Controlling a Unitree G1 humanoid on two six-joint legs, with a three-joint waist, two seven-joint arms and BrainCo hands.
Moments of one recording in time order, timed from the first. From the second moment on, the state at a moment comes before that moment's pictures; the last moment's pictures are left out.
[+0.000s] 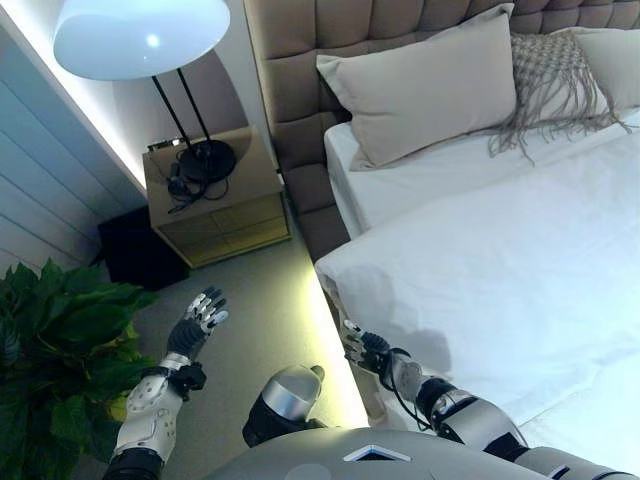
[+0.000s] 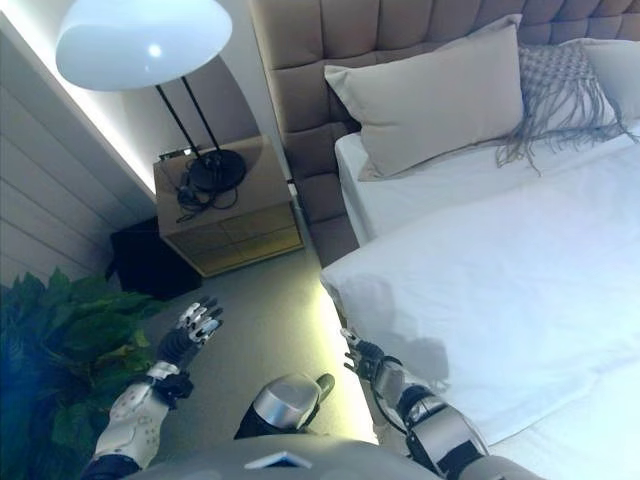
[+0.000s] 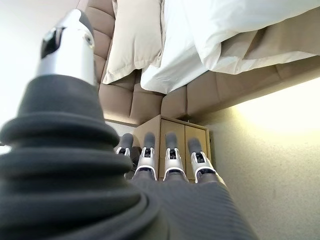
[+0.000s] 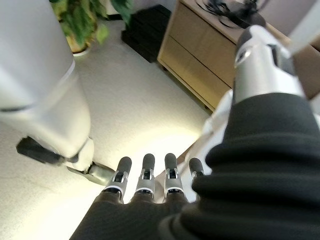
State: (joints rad) left arm 0.24 0.37 -0.02 0.45 -0.60 -0.19 -0.34; right arm -0.23 -0.06 0.36 1.19 0.90 0.07 0.14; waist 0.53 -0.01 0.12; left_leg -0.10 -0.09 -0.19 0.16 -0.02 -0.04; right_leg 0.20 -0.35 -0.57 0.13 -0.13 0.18
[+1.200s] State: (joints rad) left arm 0.30 0.38 0.01 0.33 -0.60 -0.16 -0.30; right arm 0.24 -0.18 0.00 0.65 1.01 -0.11 0.25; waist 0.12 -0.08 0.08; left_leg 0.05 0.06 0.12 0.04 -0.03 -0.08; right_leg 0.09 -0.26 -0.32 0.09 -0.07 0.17
